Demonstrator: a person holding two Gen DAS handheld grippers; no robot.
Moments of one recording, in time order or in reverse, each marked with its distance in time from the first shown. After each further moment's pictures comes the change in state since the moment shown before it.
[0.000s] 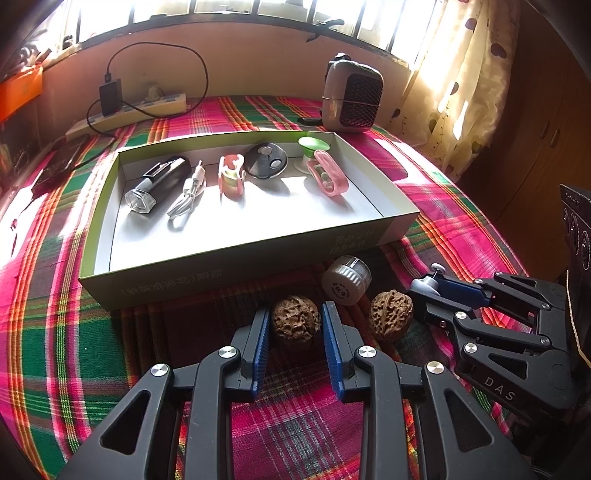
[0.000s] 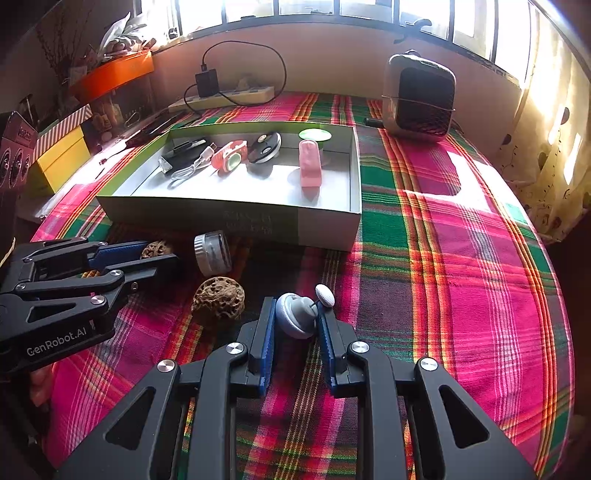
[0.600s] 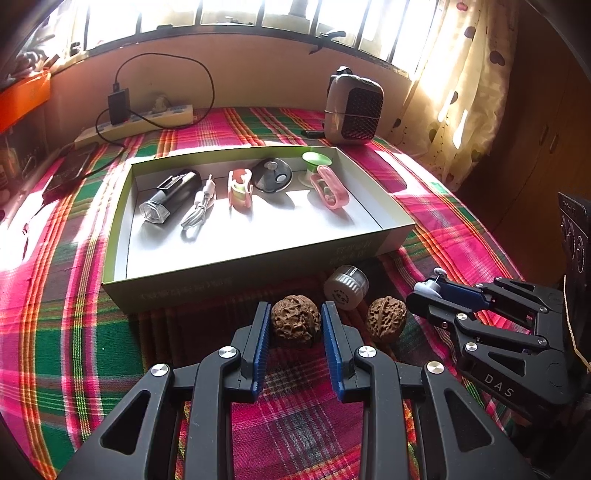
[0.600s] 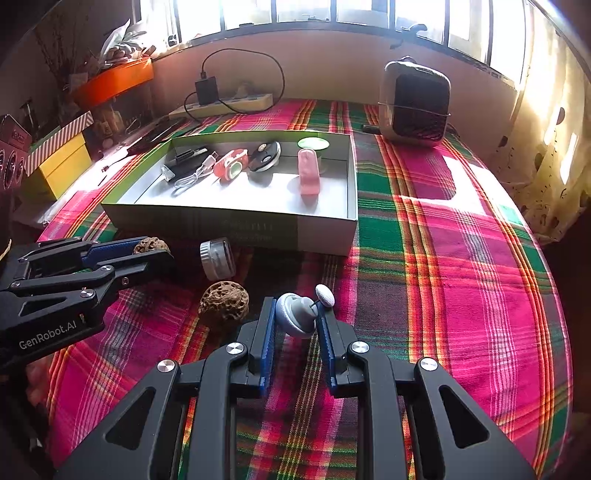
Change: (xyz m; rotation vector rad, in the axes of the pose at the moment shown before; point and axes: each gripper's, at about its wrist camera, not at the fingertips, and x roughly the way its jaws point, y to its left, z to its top) left arm -0.016 0.003 0.000 -0.001 -0.041 0.017; right arm -0.009 0.001 0.001 0.009 -0.025 -0.003
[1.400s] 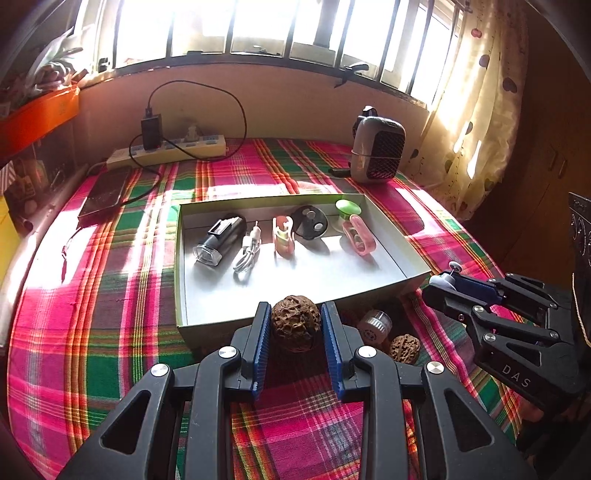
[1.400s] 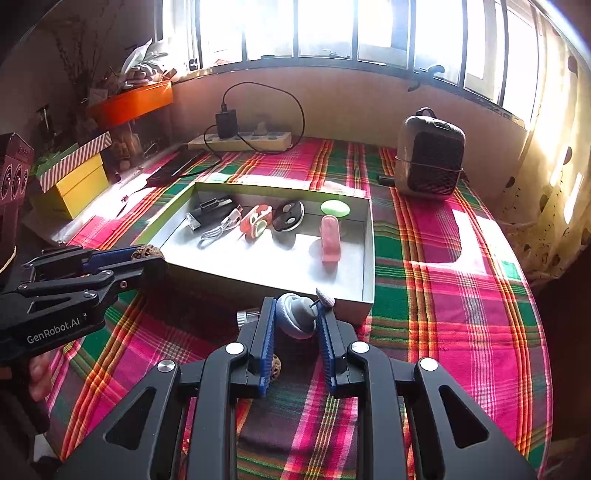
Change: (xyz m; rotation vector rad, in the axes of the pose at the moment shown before) left arm -0.032 0.021 0.024 -0.029 -0.081 0.066; right arm -0.021 0.018 0.040 -0.056 -0.095 0.028
